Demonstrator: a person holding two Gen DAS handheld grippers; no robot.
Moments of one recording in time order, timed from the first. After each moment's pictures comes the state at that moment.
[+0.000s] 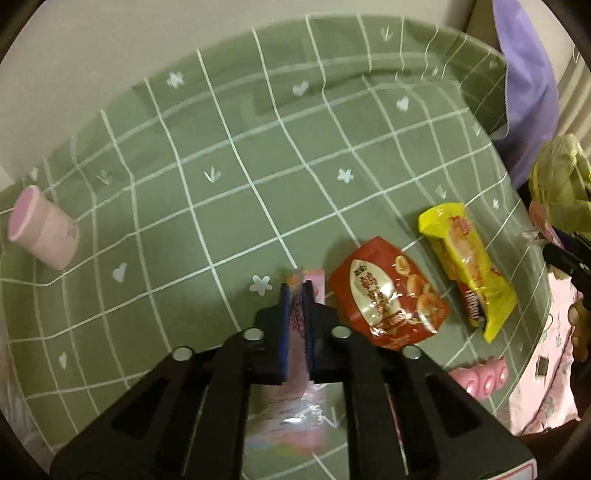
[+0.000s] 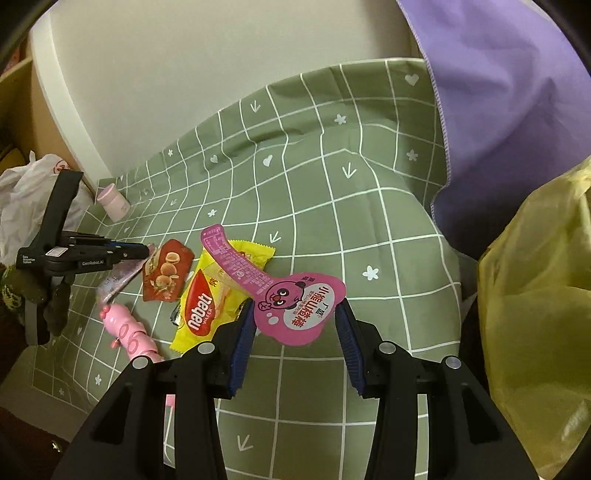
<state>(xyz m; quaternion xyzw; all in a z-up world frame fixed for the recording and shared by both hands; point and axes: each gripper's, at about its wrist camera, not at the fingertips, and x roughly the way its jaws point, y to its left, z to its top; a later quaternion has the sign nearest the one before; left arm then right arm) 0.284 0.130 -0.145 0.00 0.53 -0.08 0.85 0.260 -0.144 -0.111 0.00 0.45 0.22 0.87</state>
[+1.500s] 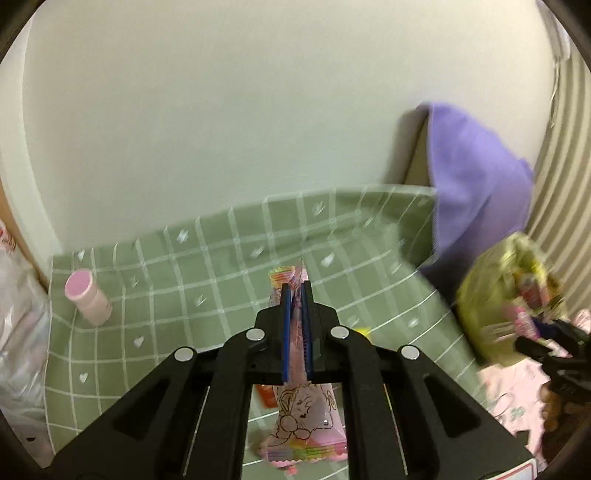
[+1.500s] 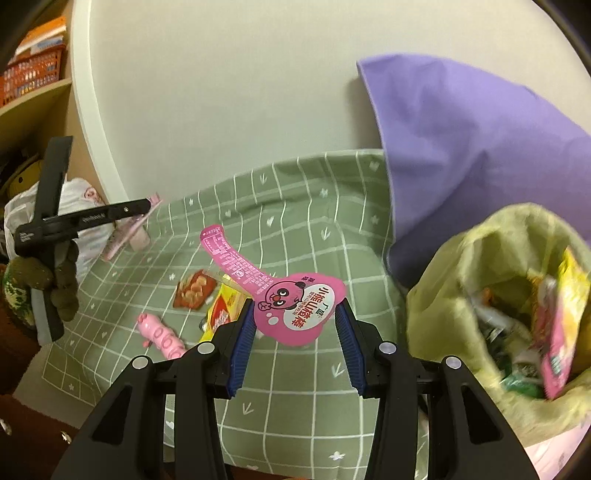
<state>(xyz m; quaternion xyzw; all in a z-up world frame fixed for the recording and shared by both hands) 0.235 0.095 -0.015 -0.06 0.32 -0.08 0.94 0.198 -0.188 -0.029 -0.01 0.34 0.21 0.92</state>
